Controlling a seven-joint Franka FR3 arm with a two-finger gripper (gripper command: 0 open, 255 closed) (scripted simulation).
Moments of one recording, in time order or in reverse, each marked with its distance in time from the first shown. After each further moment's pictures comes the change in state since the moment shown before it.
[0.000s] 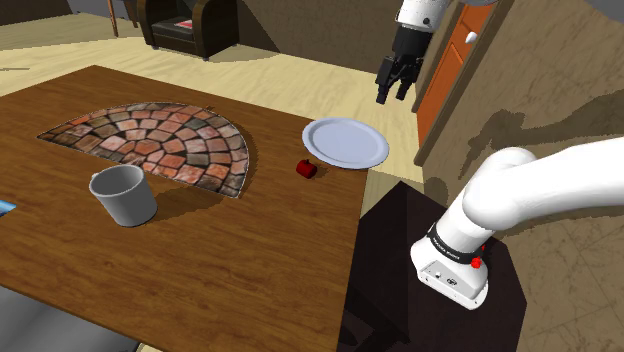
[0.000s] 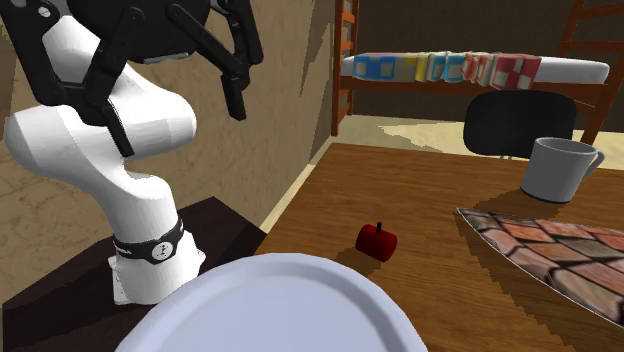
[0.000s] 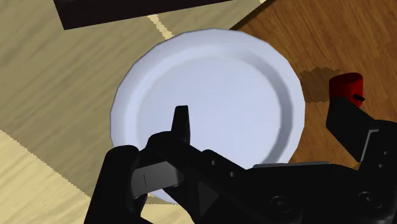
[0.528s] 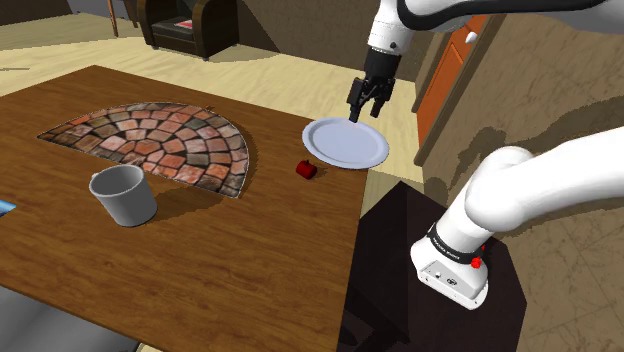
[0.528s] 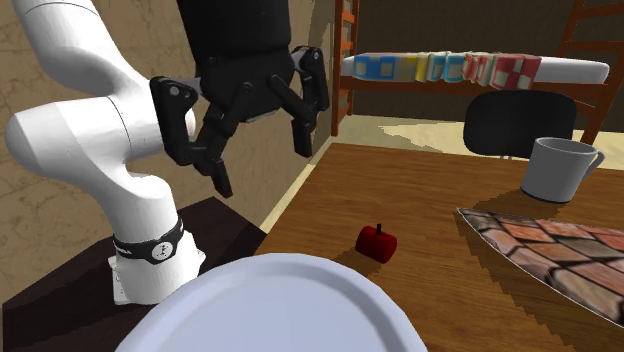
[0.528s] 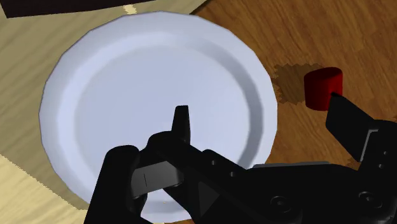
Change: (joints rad) arm 0.052 0.085 0.082 -0.071 0.082 0.173 0.069
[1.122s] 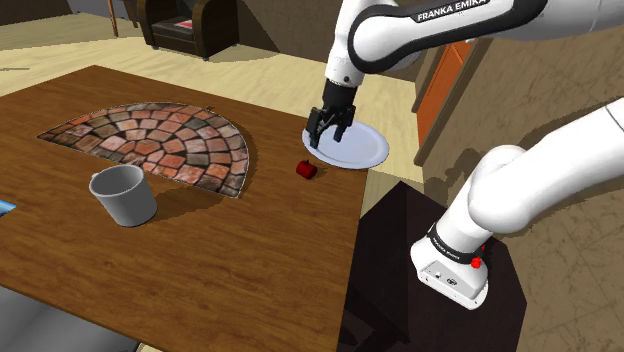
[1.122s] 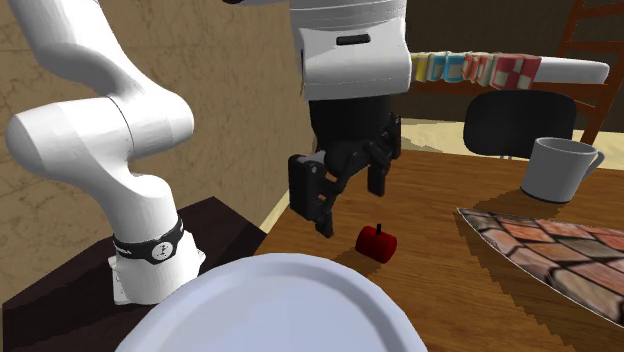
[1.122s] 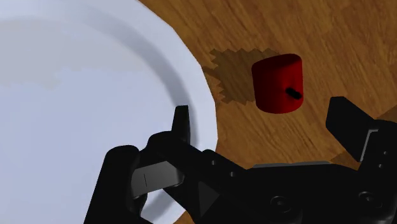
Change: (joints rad) arm 0.080 0.214 0.118 -0.020 0.106 0.272 0.085
